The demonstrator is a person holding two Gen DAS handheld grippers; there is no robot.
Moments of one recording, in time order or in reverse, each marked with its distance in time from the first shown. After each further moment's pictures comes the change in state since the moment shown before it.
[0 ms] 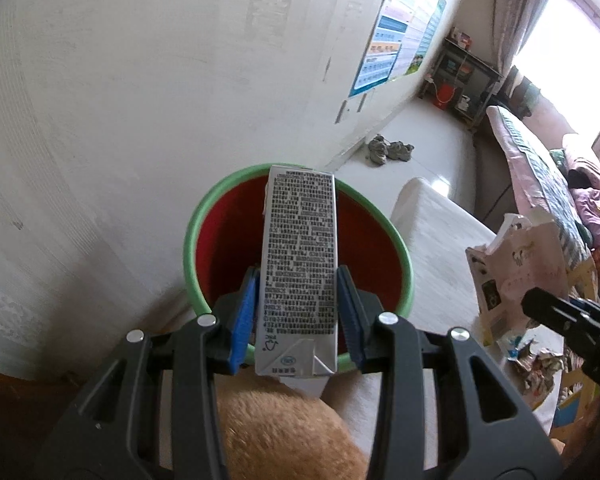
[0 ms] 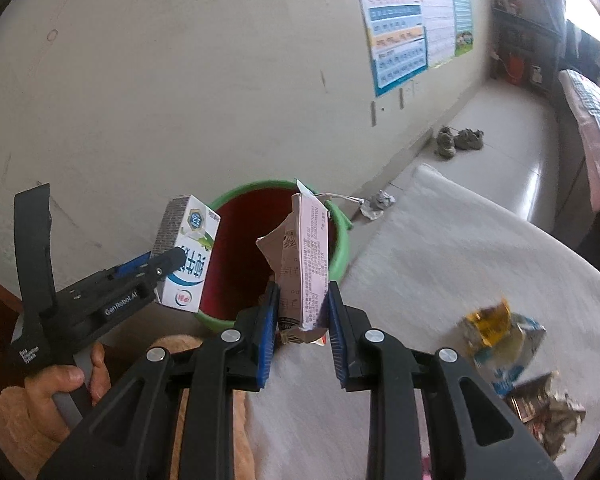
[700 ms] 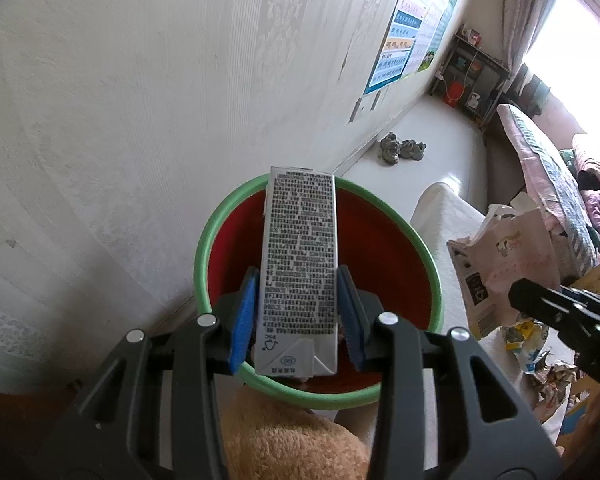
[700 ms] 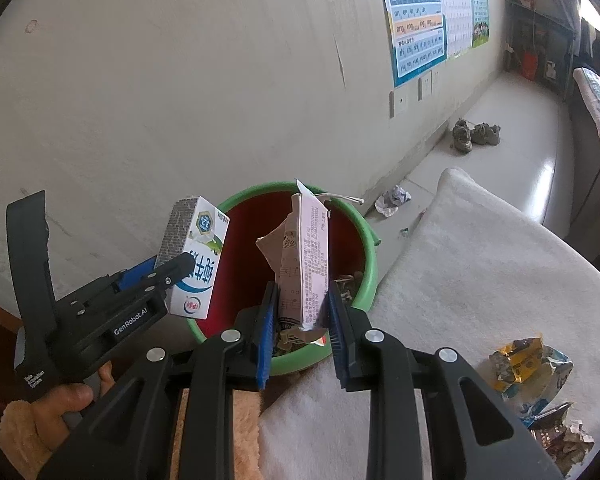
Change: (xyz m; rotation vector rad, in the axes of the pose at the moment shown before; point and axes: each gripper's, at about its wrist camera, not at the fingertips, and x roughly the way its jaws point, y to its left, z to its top) left arm 0.029 0.009 0.021 -0.001 0.021 0.025; right arm 0.046 0.012 0.027 -0.002 0.057 0.013
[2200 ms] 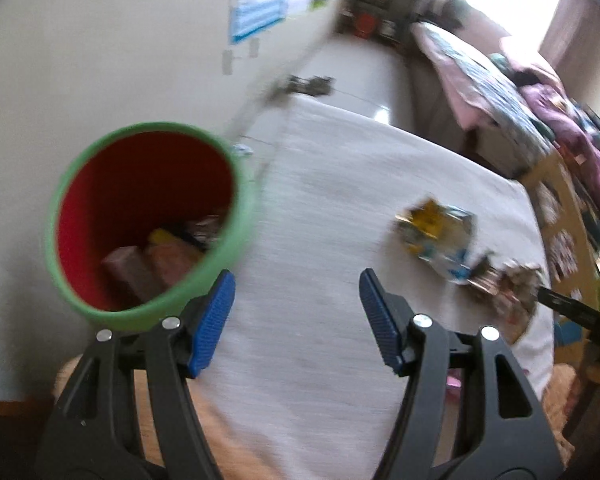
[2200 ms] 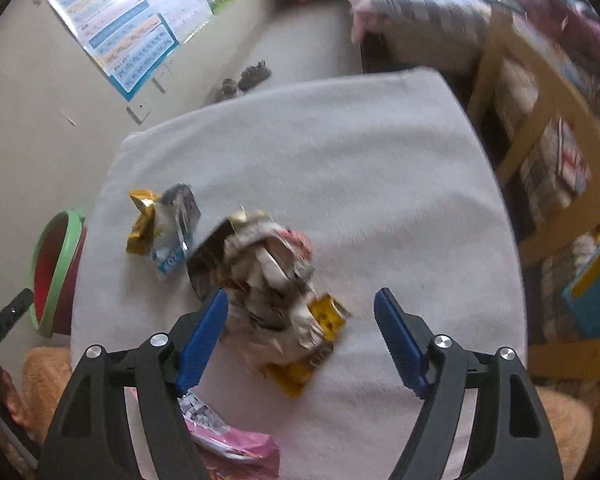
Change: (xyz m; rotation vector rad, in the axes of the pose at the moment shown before) left arm -0.007 -0.166 -0.077 0.316 0.148 -0.190; right arm -0.126 -0.252 -0.212 0.628 0.002 -0.325
